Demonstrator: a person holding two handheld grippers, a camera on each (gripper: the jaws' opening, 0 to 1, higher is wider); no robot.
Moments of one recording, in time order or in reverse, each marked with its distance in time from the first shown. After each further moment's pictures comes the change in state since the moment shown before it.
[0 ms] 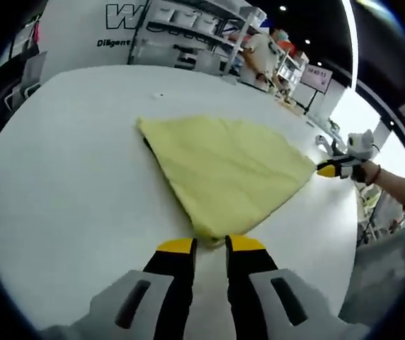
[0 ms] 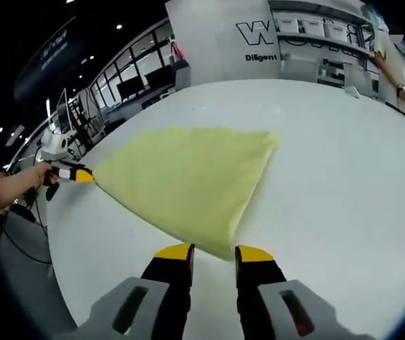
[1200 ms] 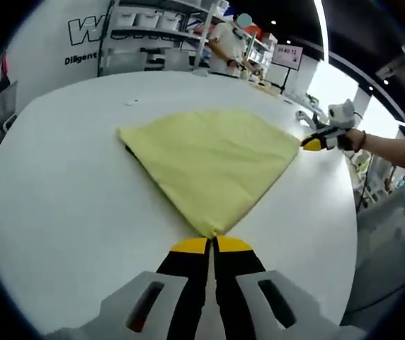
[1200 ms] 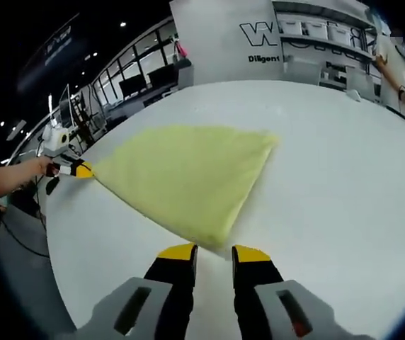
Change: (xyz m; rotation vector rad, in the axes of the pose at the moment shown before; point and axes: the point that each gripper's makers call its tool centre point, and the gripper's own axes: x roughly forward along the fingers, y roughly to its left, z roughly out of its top) left arm -0.006 -0.002 -0.003 0.192 0.026 -0.074; right arm -0.002 -0.002 0.001 -0.045 -0.016 -0.004
